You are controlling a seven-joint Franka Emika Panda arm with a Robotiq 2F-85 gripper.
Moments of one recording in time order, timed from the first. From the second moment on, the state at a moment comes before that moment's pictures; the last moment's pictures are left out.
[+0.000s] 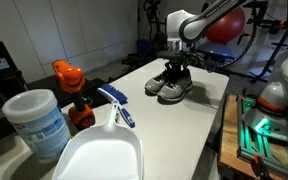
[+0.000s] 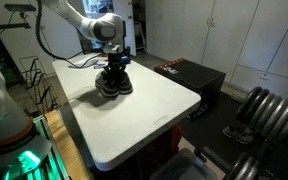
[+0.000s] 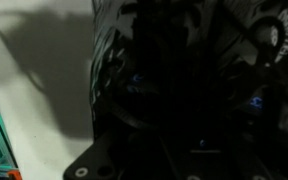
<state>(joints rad) 0.01 0.05 0.08 -2.27 -0.04 2.16 1.74</state>
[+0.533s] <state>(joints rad) 0.02 0.04 0.08 -2.27 -0.03 2.15 1.73</state>
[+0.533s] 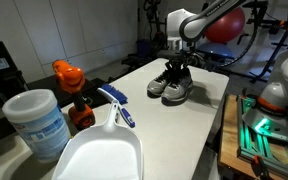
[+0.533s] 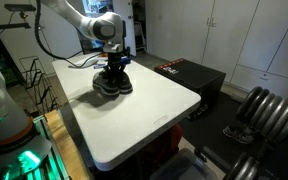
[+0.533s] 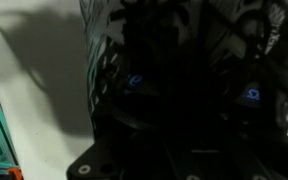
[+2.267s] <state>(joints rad) 0.04 -0.13 0.10 -2.18 -0.18 1.96 1.35</state>
